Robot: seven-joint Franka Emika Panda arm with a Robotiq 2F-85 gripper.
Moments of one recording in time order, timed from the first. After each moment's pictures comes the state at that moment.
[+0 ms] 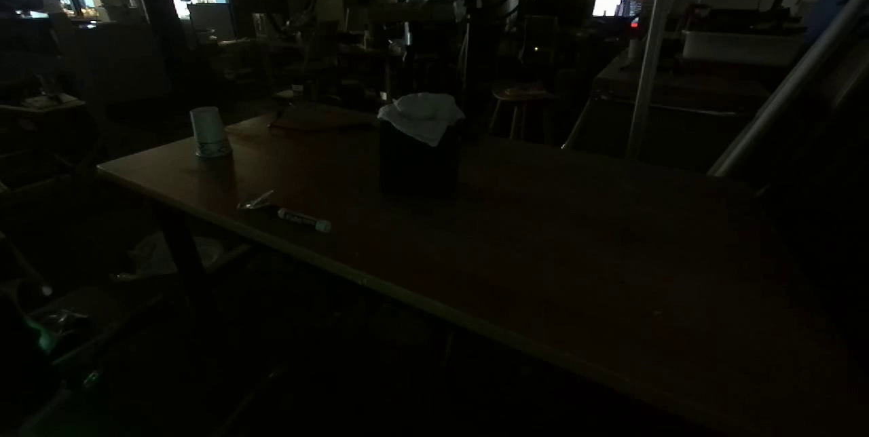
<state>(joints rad) -0.05 0.35 -0.01 -1.74 -0.13 1.97 -0.17</state>
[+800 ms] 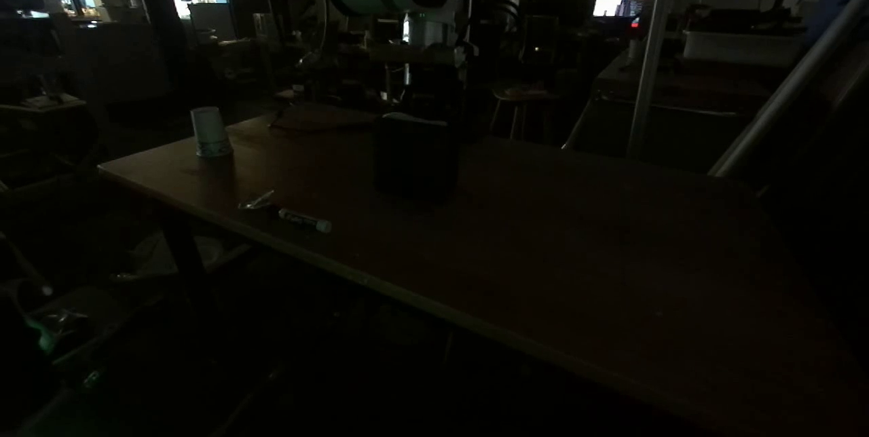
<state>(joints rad) -0.06 0.46 -0.01 -1.73 -0.12 1.95 -0.19</state>
